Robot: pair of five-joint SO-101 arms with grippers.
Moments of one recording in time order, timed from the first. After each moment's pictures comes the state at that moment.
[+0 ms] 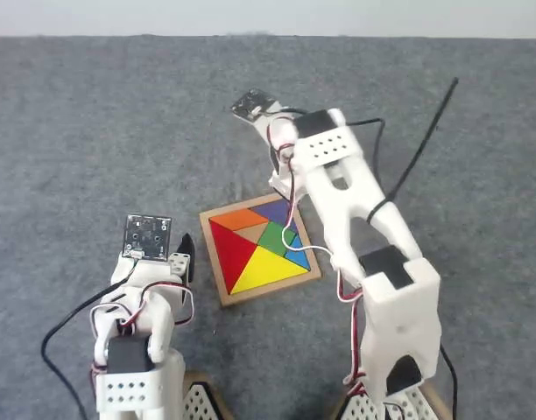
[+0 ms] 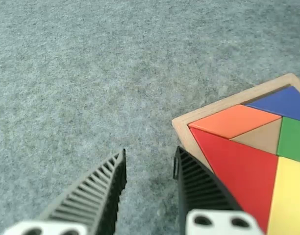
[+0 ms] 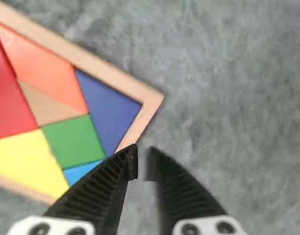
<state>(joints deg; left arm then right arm) -9.4 -102.9 96.9 57.5 -4.0 -26.1 26.5 -19.0 81.2 25.6</state>
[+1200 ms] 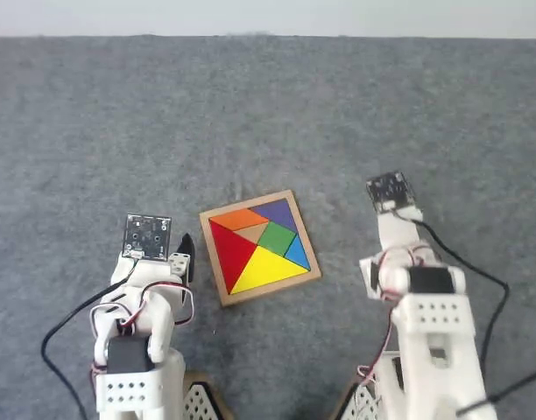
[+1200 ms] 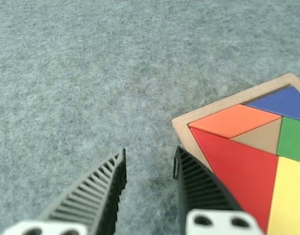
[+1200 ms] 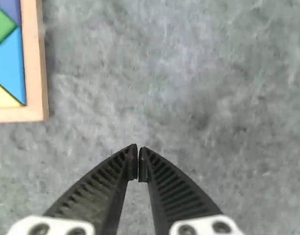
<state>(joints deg) -9.5 -102.9 96.9 57.5 -4.0 -4.3 -52.7 69.5 58.3 14.7</state>
